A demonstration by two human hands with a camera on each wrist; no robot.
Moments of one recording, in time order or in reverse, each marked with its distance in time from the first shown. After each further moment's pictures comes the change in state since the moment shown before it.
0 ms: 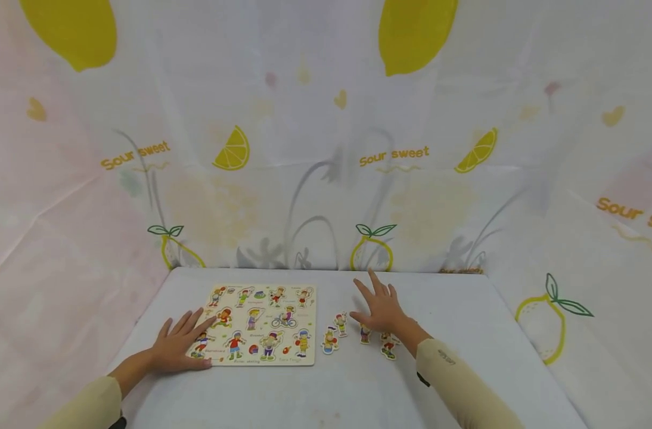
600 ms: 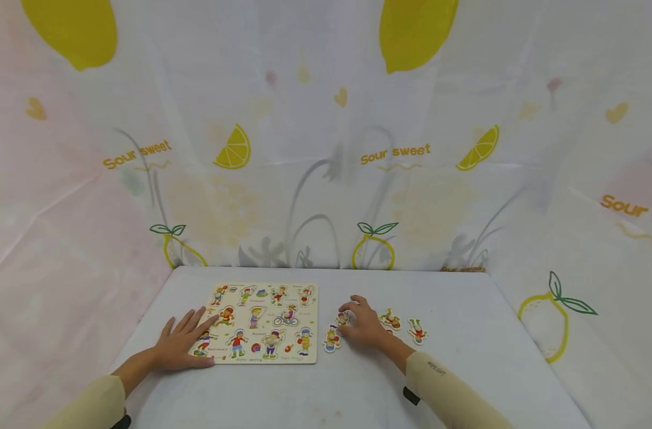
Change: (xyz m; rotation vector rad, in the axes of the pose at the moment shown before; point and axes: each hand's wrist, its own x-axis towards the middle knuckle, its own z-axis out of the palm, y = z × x) left_hand 0.000 0.000 -0.001 0.023 0.000 -0.018; right_hand -0.002 -0.035 0.044 0.454 0.001 0.112
